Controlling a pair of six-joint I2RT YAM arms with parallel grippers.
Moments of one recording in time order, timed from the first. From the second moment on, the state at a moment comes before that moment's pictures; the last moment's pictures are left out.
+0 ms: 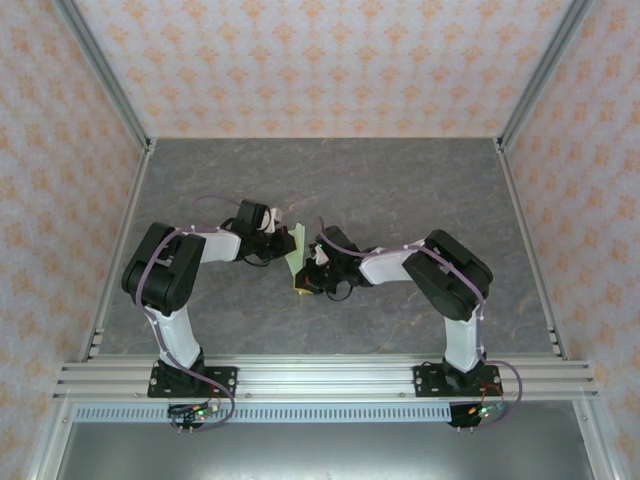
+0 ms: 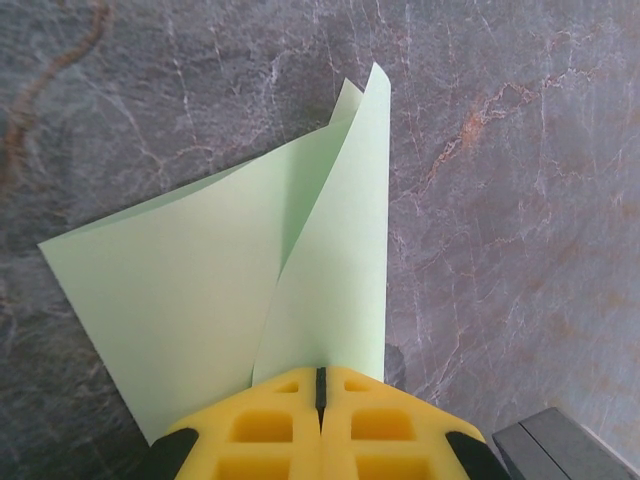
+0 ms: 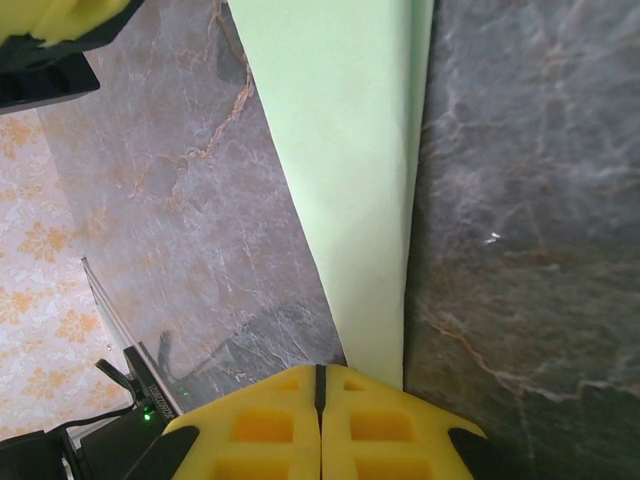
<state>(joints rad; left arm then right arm) -0.28 1.84 0.86 0.05 0.50 -0.65 0.80 1.93 0.95 0.11 -0.58 1.01</state>
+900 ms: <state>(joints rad) -0.28 1.84 0.86 0.05 0.50 -0.65 0.63 1.82 1.04 -0.06 -0.62 0.91</state>
